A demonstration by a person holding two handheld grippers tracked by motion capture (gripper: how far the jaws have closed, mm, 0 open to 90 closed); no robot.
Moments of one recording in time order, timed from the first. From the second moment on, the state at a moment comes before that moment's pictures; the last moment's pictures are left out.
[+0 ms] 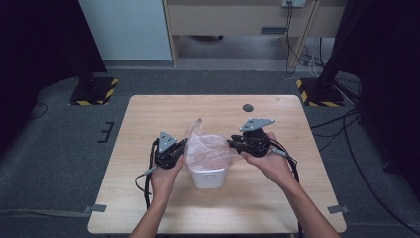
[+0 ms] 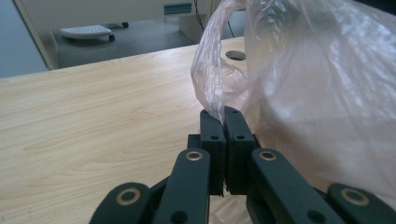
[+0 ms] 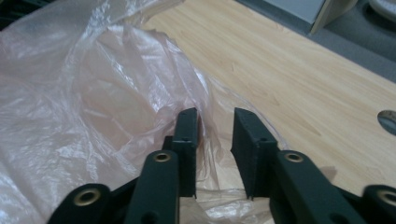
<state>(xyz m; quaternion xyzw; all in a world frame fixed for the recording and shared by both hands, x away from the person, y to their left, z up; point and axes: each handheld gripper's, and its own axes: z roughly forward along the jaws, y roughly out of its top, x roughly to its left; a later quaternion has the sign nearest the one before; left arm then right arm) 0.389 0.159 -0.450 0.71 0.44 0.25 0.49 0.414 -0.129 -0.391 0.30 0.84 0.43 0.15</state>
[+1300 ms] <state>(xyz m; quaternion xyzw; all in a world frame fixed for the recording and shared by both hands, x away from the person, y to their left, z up) 0.399 0.152 -0.468 0.72 0.45 0.23 0.48 0.426 -0.125 -0.421 0.33 0.85 0.40 0.11</state>
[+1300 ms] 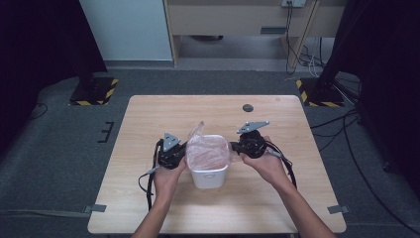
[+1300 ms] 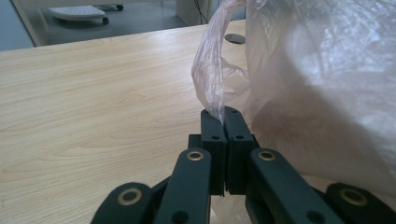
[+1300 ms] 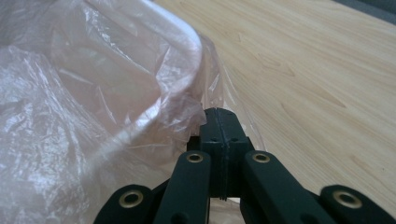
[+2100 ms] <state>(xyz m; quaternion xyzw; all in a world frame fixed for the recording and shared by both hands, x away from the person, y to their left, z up) 0.431 0.128 -0.470 0.70 0.47 0.23 0.48 0.439 -0.127 -0.431 0.38 0.82 0.41 0.12</state>
